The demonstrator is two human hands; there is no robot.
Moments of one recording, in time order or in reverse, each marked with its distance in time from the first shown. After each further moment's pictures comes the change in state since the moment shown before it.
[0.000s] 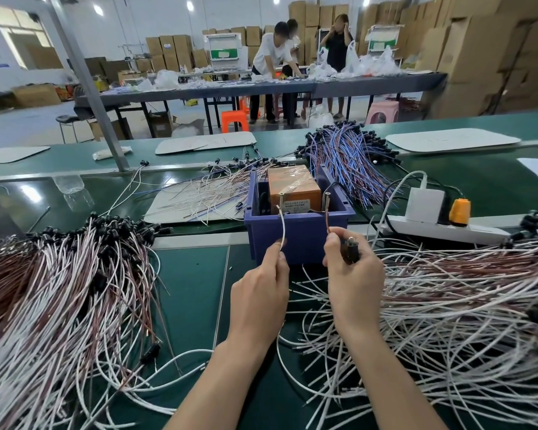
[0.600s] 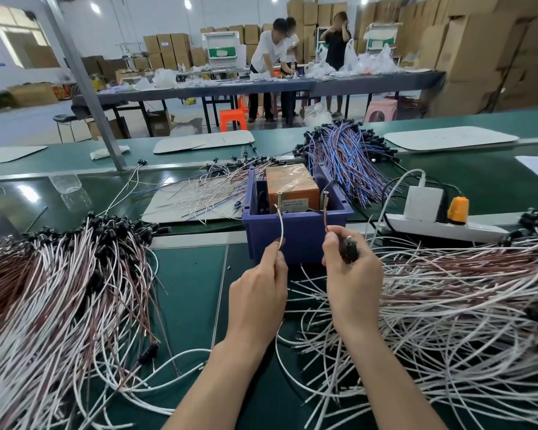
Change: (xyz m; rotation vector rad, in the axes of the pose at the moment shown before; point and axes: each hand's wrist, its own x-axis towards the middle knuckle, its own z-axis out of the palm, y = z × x) left_hand -0.001 0.000 0.002 -0.005 0.013 0.001; right_hand 0.001 0.005 0.000 -0.016 -0.006 0.008
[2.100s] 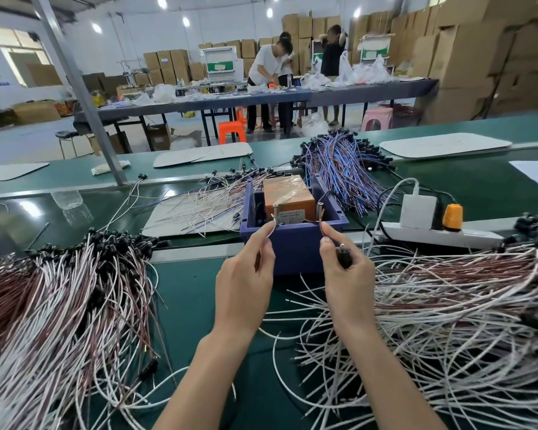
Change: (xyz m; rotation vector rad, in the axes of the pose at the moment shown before) left_hand 0.028 -0.004 -0.018 -0.210 0.120 0.037; right_hand 0.010 0.000 0.001 0.113 -0.063 0.072
